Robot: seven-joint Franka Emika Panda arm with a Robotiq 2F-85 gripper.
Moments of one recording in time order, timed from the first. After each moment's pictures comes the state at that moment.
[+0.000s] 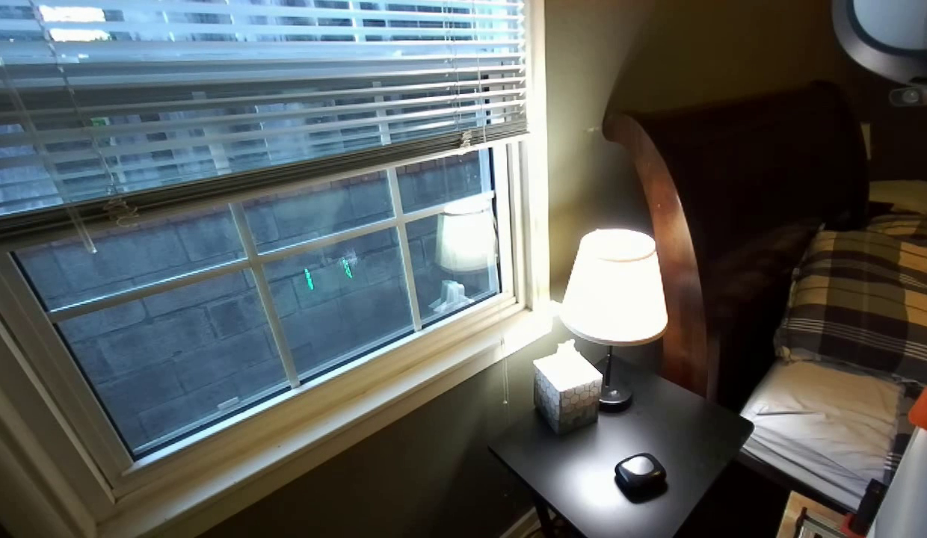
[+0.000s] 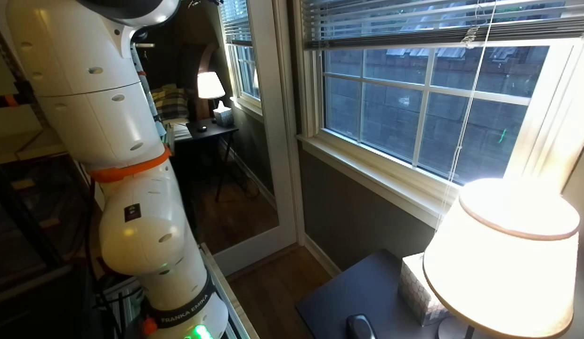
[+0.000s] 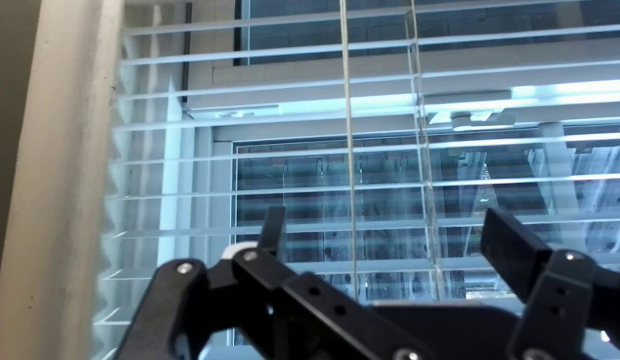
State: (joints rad) arm -0.13 -0.02 -0.20 -1.20 0.14 2.19 -0.14
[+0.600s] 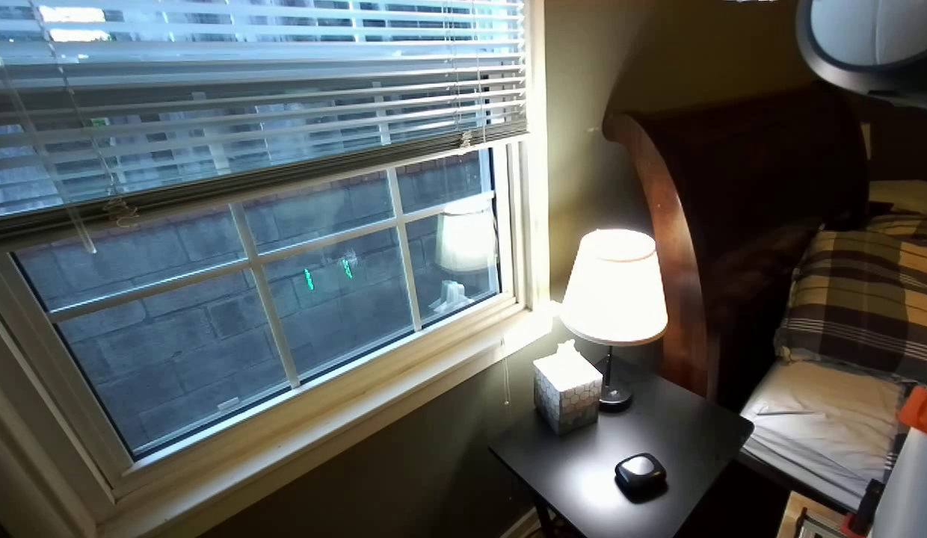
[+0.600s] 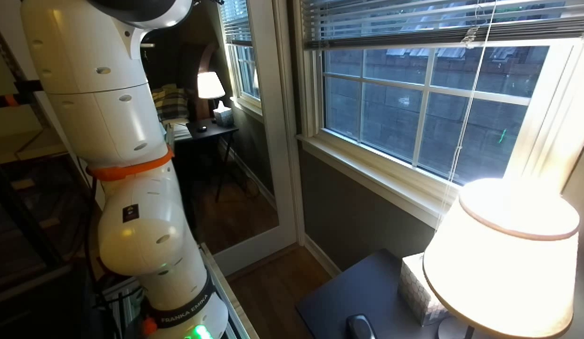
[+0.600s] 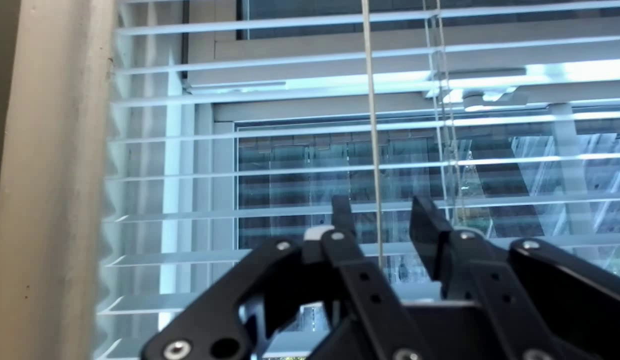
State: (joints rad) arm -0.15 0.02 -0.22 -1.15 0.25 2.19 -0.23
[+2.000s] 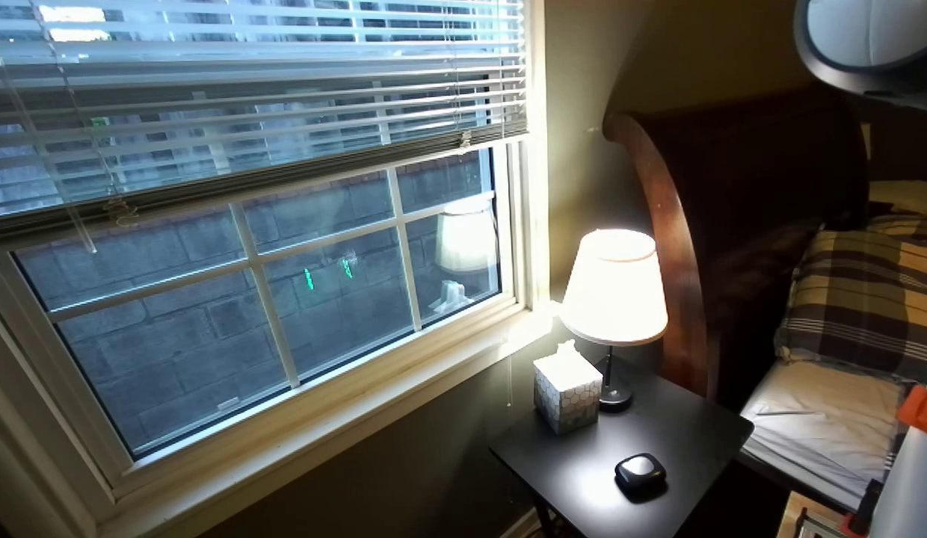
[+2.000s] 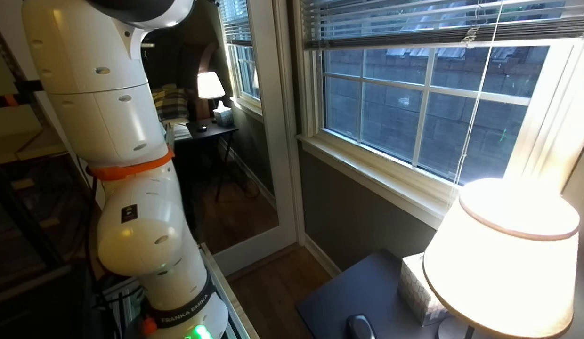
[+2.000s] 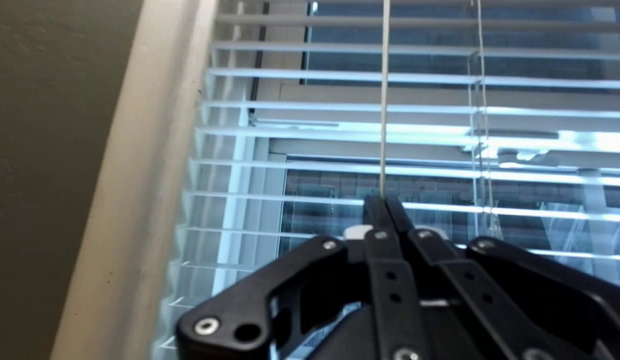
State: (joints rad) arm -0.17 0.02 -0.23 -1.08 0.13 2.02 -0.25
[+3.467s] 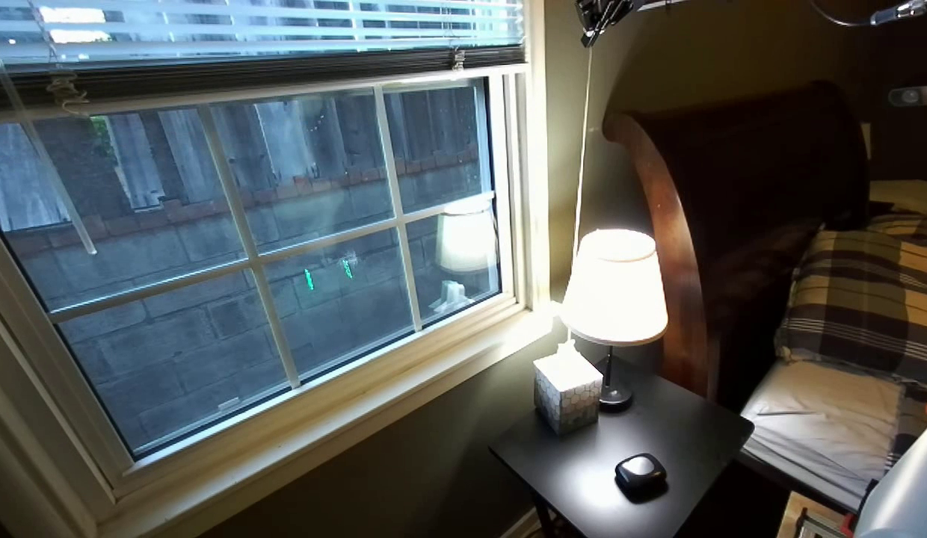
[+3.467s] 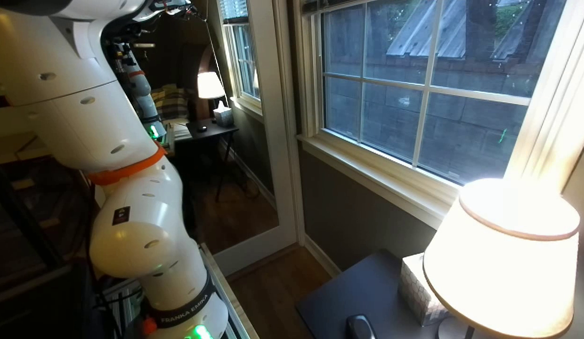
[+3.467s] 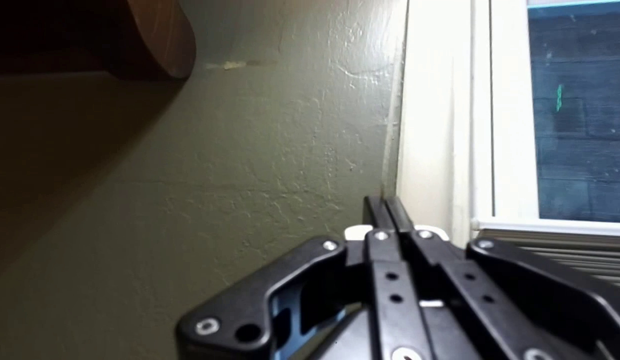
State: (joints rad) arm -0.26 -0.15 -0.36 -1.55 0.09 2.31 -0.38
